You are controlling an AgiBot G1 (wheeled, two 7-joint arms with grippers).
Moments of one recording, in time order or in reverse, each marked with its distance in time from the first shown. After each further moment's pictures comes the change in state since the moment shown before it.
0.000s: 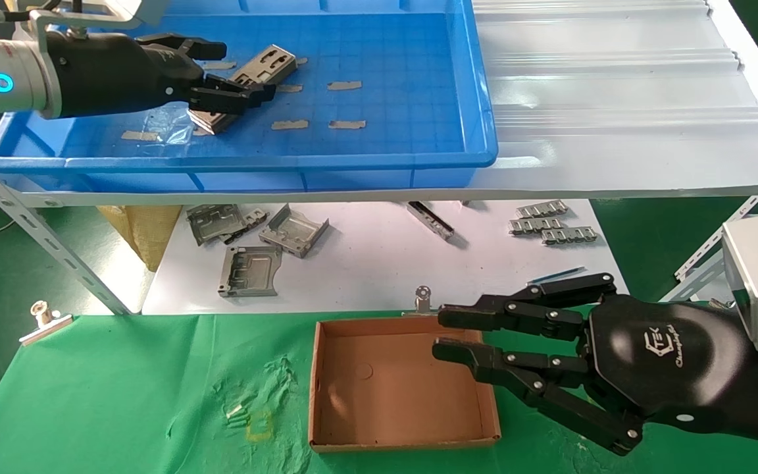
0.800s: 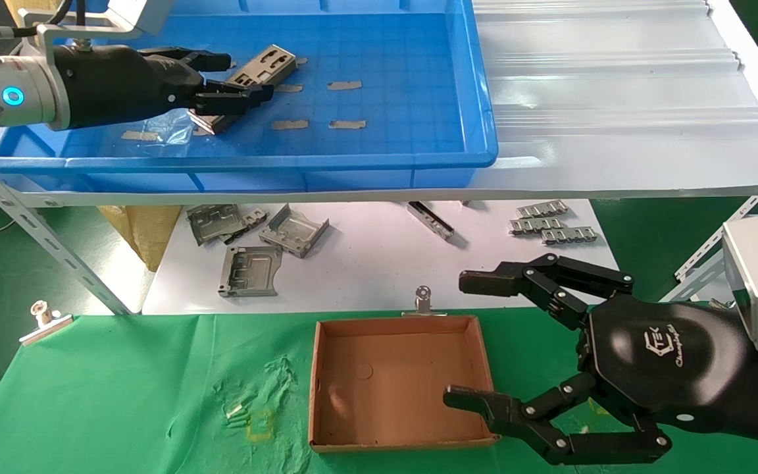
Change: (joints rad) left arm 0.007 0.014 -0.015 0.058 -0.021 -0.039 0.015; right arm 0.000 0.000 0.000 0.000 0.000 0.000 0.000
